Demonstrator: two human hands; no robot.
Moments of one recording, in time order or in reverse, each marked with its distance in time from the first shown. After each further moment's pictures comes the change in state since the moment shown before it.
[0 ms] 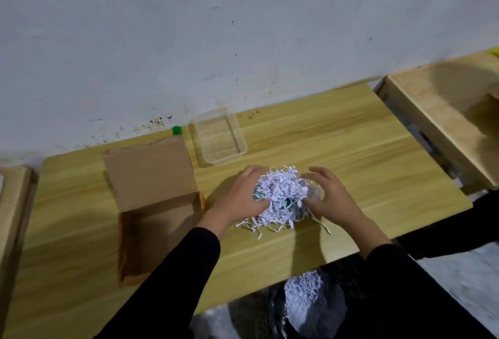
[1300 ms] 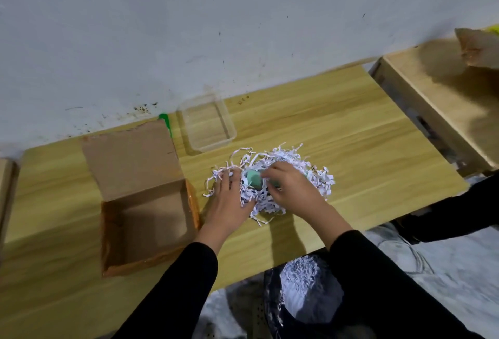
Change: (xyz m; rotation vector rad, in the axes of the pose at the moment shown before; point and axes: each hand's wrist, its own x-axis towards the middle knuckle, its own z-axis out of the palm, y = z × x) left_hand -0.011 -0.033 0.064 0.199 0.112 -0.270; right_hand 0.004 -0.033 0.040 -0.075 0.038 -0.341
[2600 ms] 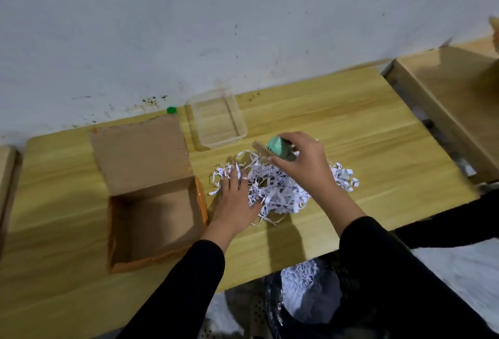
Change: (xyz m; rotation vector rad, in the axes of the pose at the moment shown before) left_hand 0.000 0.000 -0.009 0.054 -0.126 -0.036; right_hand 0.042 -0.023 -0.030 0.092 0.219 0.175
